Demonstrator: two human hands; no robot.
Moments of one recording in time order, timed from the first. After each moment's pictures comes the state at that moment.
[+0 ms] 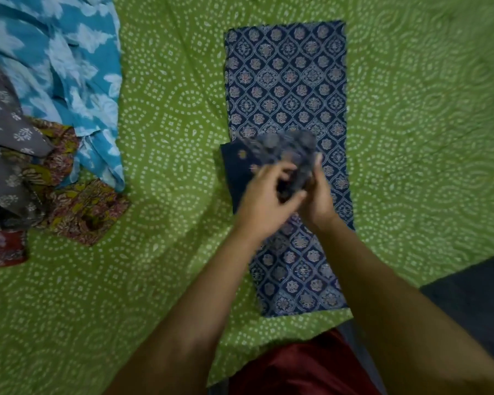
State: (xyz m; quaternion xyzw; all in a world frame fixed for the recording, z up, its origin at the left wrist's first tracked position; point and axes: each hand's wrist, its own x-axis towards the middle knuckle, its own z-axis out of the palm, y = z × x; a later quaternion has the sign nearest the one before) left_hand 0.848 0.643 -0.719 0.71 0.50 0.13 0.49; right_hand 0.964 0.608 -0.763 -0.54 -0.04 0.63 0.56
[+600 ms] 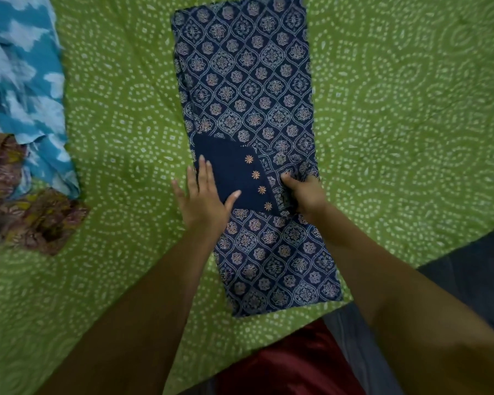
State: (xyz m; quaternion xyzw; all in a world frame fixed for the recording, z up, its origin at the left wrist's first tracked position) left_hand 0.842 0.636 -0.817 0.77 0.56 -0.29 0.11; right_hand 1.035 0.579 -0.812 -0.71 0.01 0.60 0.37
